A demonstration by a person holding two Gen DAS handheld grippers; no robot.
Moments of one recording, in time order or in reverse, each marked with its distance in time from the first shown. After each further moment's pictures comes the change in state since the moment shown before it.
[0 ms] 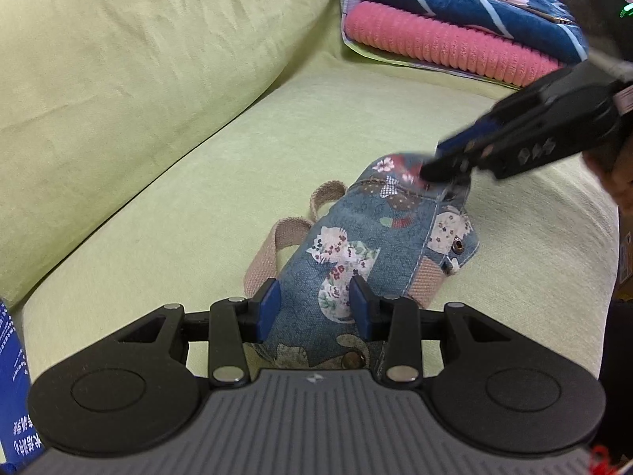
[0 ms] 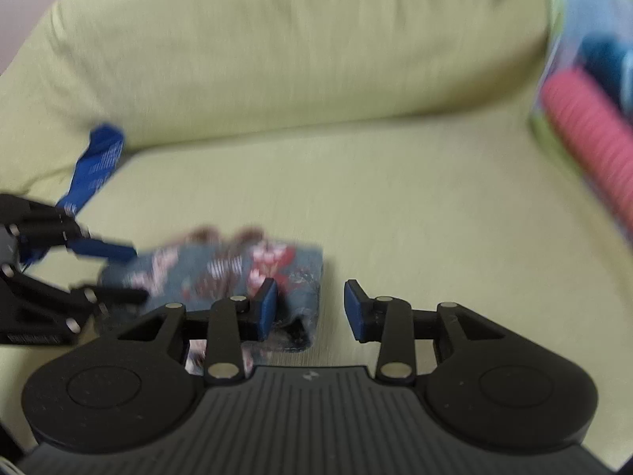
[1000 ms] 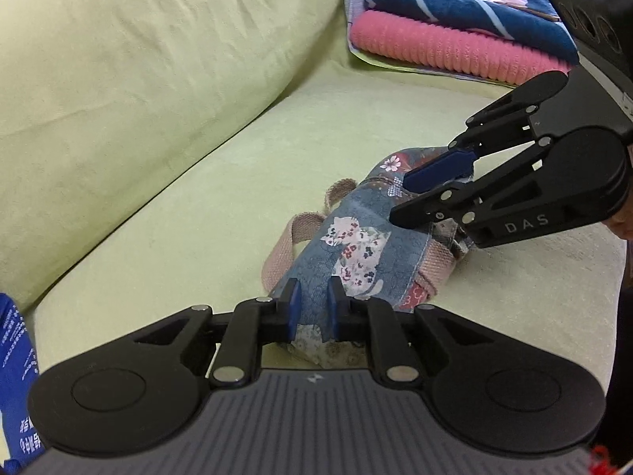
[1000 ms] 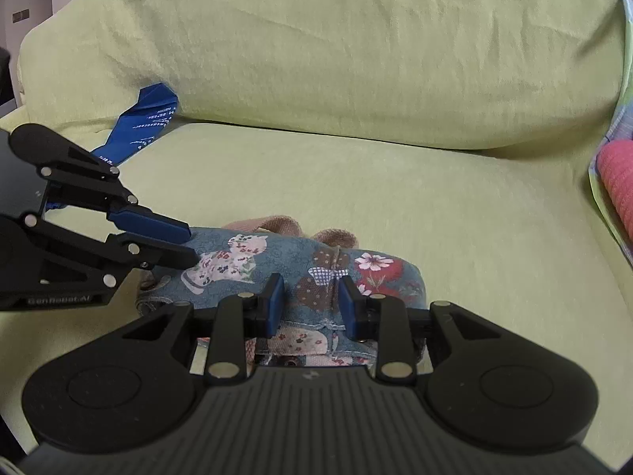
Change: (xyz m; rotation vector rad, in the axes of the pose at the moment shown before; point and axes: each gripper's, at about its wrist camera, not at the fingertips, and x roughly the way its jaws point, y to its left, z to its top) left arm -0.007 0.012 -0.017 0.024 -0.041 0.051; right arm 0.024 0.056 -0.015 -0.196 0.027 0.069
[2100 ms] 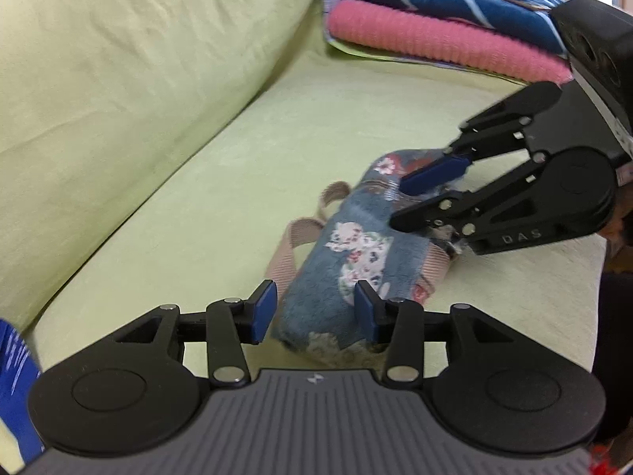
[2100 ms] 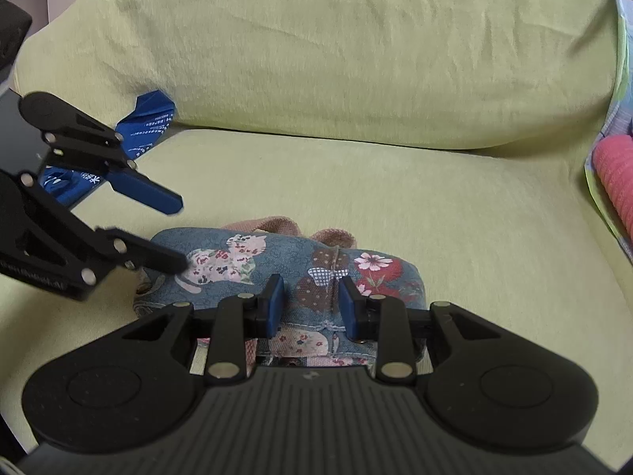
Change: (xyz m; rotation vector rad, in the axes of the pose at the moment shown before) left arm -0.003 0.024 0.018 0.069 0.072 -0.115; right arm -0.005 -0.002 0.000 0.023 -0.018 0.001
